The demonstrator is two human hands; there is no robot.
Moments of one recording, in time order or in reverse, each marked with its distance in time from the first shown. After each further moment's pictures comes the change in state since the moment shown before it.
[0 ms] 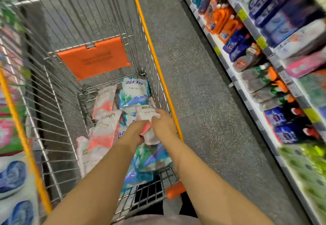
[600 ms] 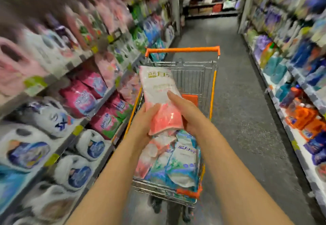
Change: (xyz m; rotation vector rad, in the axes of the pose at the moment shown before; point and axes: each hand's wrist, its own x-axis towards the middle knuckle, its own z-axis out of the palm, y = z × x) left_hand -0.310 -0.025 0.007 -0.270 0.152 1.058; right_hand -0.195 -0.092 -0.098 0.485 -0.910 -0.461
